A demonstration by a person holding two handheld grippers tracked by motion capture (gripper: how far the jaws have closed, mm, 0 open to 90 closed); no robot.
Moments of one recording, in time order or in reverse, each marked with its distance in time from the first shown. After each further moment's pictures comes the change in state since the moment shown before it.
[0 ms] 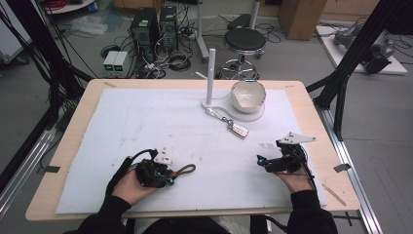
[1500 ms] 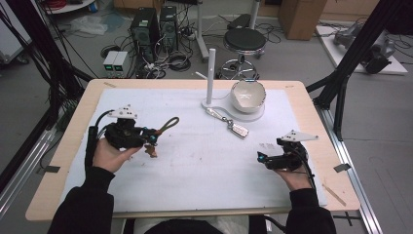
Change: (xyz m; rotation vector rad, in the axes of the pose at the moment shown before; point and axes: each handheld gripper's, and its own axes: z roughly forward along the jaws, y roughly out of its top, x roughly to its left) left arm 0.077 0.025 -0.090 -0.344 0.005 -0.185; right arm -0.004 0.004 -0.001 -0.038 0.005 0.040
